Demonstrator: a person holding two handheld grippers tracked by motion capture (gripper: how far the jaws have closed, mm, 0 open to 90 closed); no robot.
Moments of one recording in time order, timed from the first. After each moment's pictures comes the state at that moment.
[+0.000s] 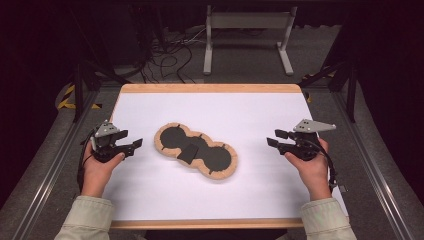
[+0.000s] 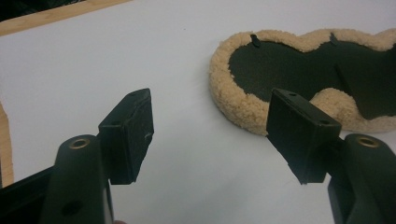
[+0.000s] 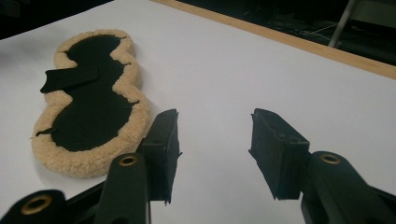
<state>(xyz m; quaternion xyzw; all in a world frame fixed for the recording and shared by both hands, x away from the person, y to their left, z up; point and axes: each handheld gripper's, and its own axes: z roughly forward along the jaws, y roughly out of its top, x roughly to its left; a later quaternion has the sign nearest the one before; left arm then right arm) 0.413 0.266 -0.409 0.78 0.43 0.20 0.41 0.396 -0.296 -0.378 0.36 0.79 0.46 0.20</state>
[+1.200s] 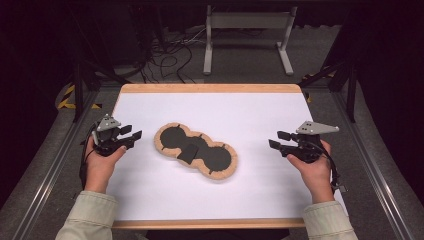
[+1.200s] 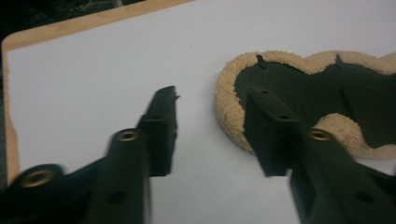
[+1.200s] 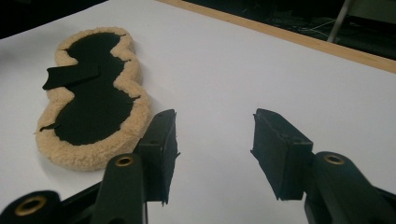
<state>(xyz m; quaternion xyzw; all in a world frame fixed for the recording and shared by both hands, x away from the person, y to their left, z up) 0.427 0.262 -0.399 0.77 0.44 0.21 0.41 0.389 -0.300 -0.378 0.37 0.78 0.46 0.20</state>
